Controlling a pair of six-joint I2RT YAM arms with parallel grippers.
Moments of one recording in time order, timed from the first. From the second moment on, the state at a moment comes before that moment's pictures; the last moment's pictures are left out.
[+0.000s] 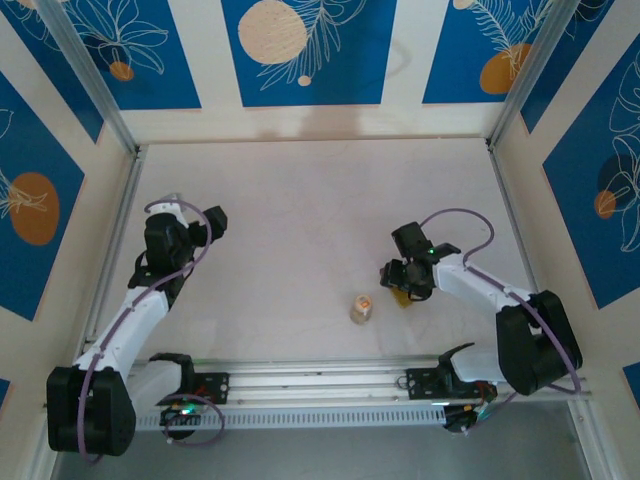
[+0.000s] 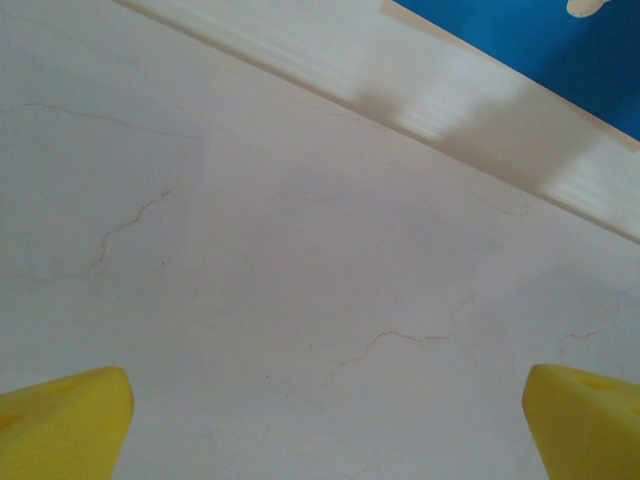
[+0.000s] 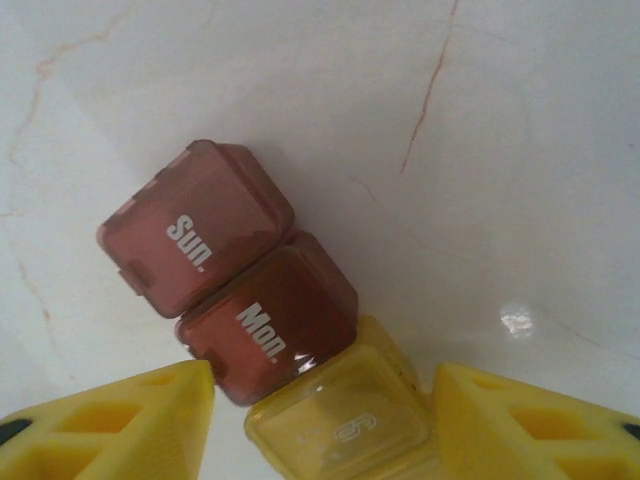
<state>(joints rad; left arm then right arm) -0.08 1.02 0.58 0.05 0.05 -0.48 0.40 1.35 0.70 -0.66 0.03 0.64</state>
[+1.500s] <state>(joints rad) -0.23 1.62 0.55 1.08 1.00 -0.31 0.43 1.88 1.68 -0.99 -0.74 -0.70</state>
